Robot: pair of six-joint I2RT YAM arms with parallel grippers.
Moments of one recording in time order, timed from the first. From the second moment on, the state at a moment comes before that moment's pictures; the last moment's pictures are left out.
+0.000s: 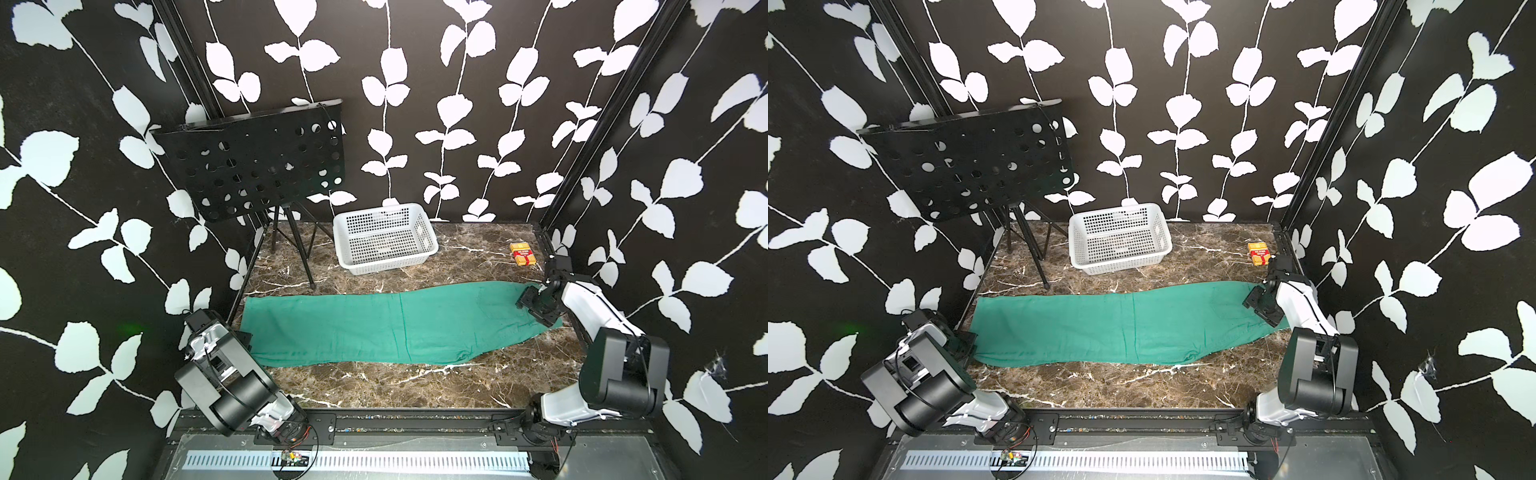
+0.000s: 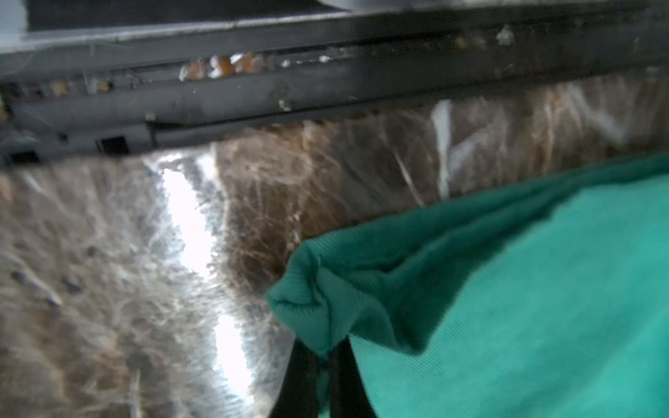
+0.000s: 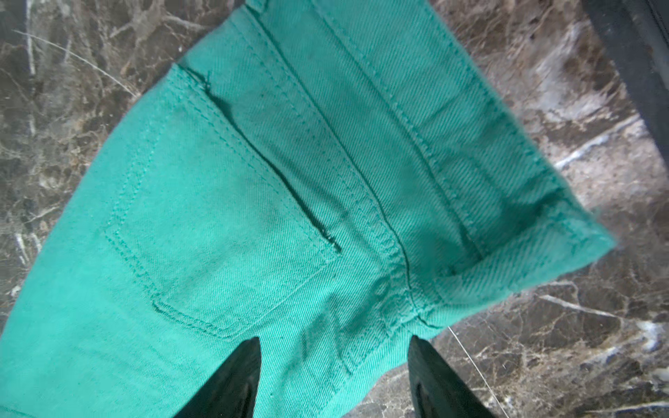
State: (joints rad) left arm 0.79 1.41 0.72 -0.60 0.07 -0.61; right arm -0.19 1.48 1.02 -0.83 -0.09 0.46
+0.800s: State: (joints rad) left arm 0.35 0.94 0.85 -0.66 0.38 -0.81; right arm 0.03 1.30 1.11 -1.00 -0.10 0.45
